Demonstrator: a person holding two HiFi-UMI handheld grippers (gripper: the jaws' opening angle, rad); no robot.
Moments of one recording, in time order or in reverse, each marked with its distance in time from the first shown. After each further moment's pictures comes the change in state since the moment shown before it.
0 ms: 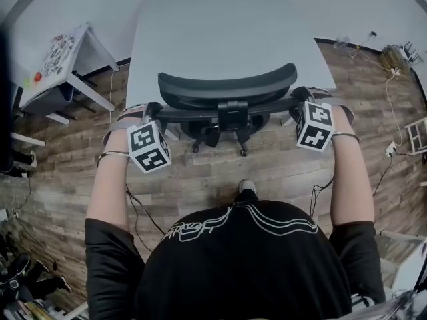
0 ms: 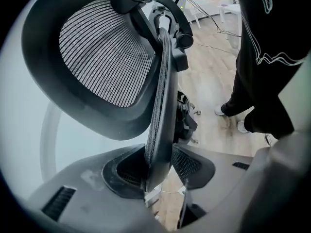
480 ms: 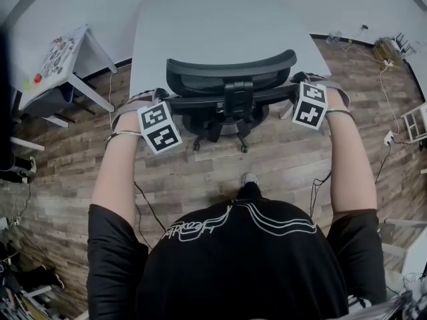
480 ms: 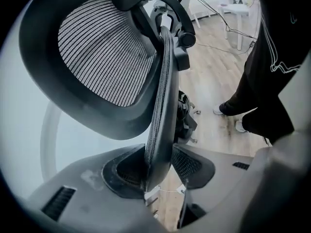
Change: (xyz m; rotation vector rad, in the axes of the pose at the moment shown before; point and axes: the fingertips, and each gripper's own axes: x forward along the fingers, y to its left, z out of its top) left arm -0.003 -0.002 -0.001 -0.001 0.014 -0.017; right arm -0.005 0.006 -0.004 0.068 0.096 -0.008
